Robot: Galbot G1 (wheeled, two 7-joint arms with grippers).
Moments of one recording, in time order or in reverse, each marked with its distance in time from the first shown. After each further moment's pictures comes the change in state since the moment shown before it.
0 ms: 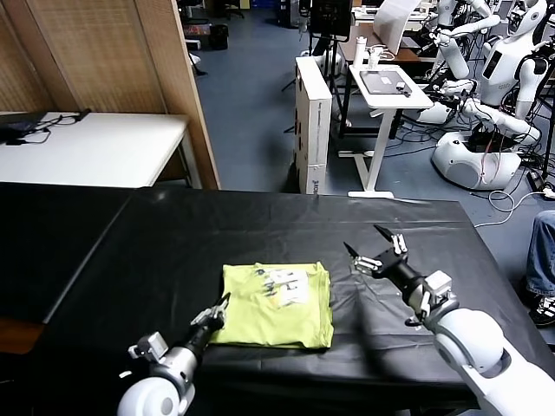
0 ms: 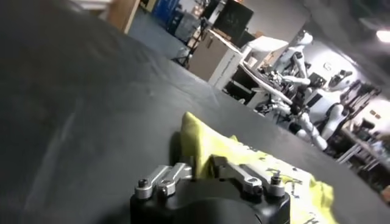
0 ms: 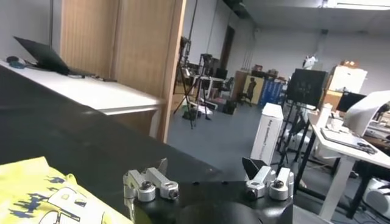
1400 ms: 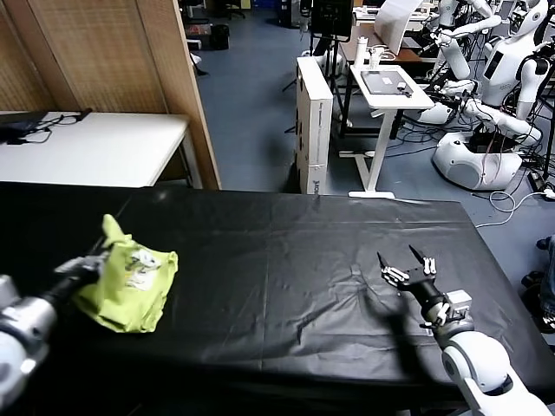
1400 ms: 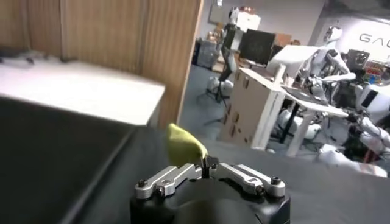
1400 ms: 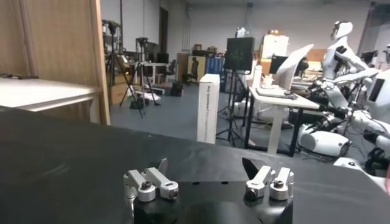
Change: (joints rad) left arm 0.073 0.587 -0.400 -0.238 -0.368 0.111 -0.186; right arm -0.134 0.201 0.176 -0.121 -0.037 0.017 0.027
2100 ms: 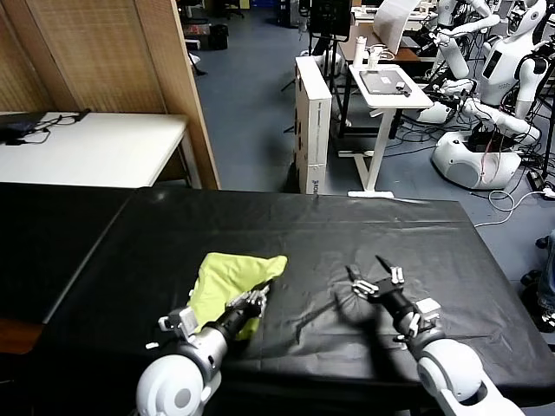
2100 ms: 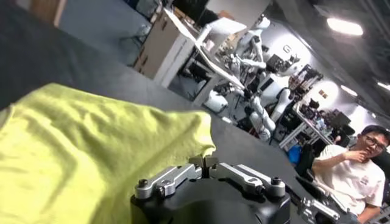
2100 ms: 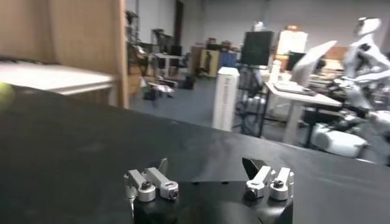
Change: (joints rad) left arm -0.177 -0.441 0.646 0.066 0.217 -0.003 -0.040; right arm 0.024 0.002 -0.162 0.058 0.033 -0.056 -0.005
